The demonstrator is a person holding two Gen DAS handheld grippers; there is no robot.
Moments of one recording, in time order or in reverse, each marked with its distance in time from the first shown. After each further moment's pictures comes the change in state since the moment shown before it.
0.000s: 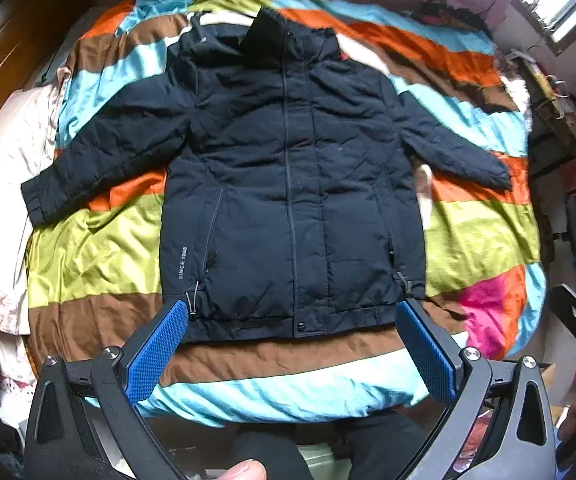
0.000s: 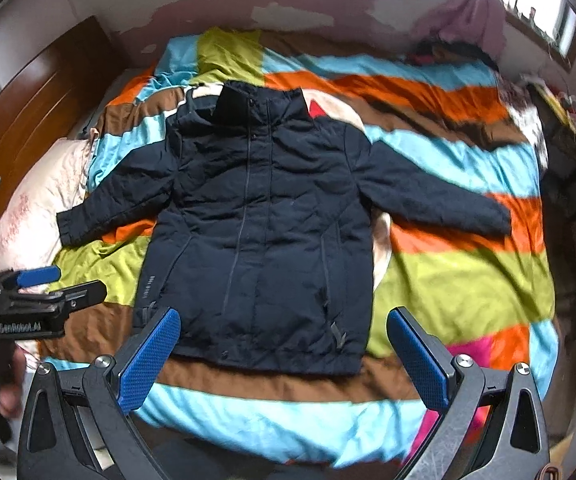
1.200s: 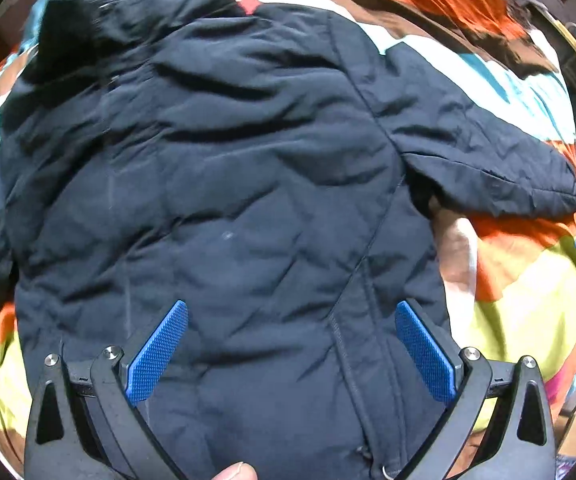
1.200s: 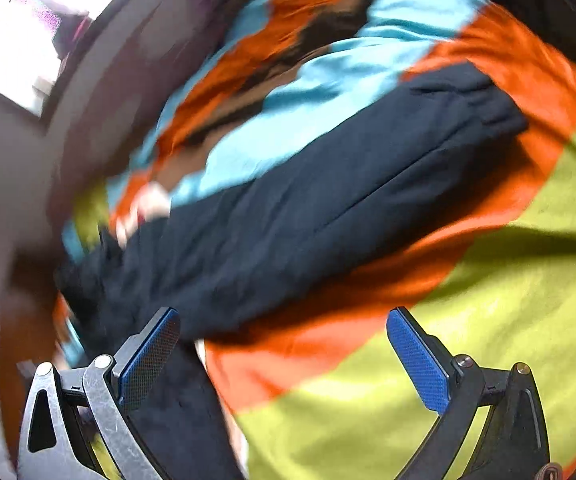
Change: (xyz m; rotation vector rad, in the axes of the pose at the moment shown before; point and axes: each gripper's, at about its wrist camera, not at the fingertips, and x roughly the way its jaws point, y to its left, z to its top) left arm 0.298 -0.148 0.161 0.152 0.013 0.041; right arm 0.278 -0.462 -0.022 0.844 -0.214 0.311
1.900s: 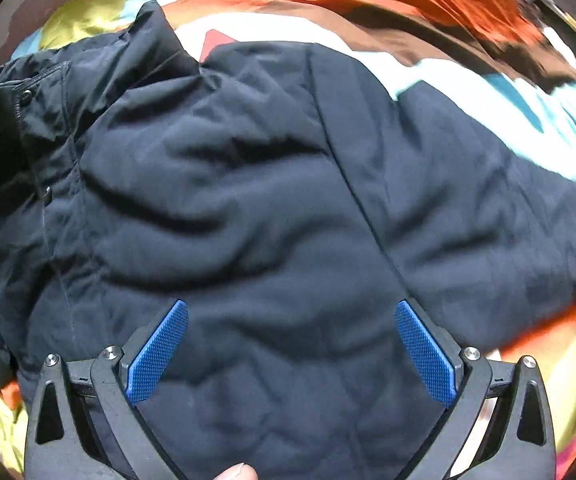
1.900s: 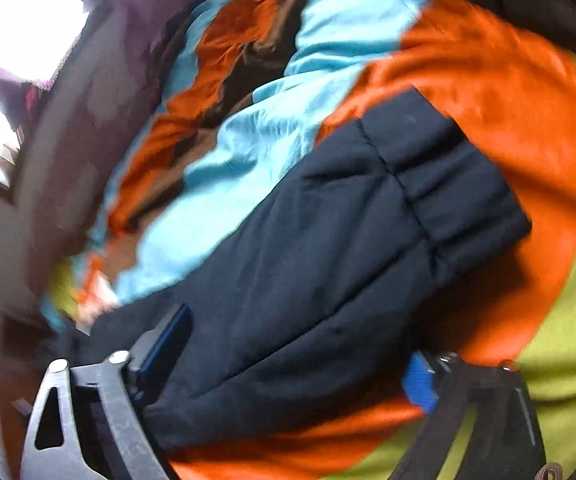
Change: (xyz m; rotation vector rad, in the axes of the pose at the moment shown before) left arm 0.074 -0.037 0.116 0.011 -0.098 0.100; right arm 0.047 -0.041 0.072 -0.084 -0.102 -0.191
